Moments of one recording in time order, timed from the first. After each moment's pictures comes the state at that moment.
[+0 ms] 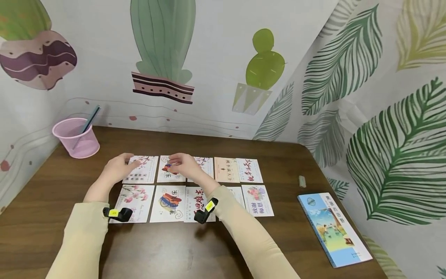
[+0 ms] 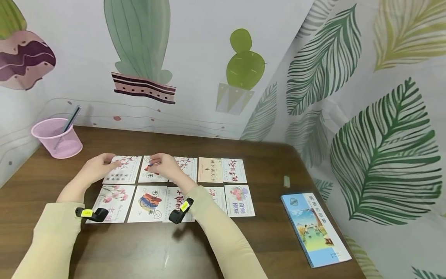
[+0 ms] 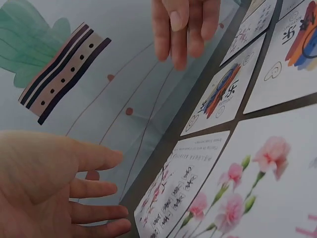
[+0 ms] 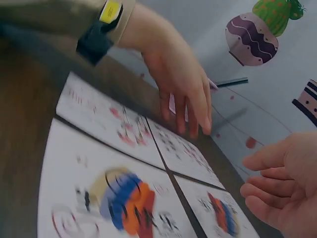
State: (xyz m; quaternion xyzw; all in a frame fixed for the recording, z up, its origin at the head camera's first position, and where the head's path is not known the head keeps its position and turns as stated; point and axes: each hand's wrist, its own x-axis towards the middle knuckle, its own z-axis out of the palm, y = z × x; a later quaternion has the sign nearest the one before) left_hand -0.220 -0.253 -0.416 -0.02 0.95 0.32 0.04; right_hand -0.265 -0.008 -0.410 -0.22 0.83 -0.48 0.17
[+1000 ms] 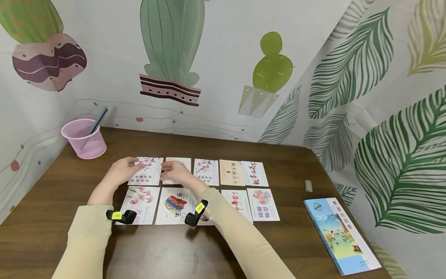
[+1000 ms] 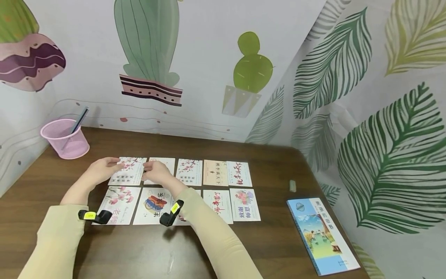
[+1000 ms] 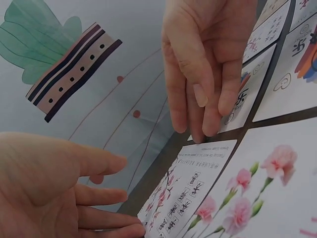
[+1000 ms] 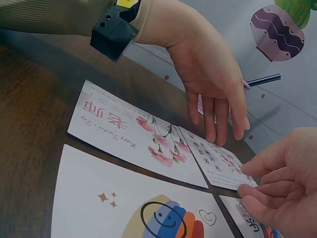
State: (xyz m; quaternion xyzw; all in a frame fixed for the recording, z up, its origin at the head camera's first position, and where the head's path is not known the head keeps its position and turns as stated) left_hand -0.214 -0.255 -0.411 -0.05 0.93 0.36 0.08; right_hand -0.260 -0.051 -0.427 -0.19 0.81 -0.50 0.25
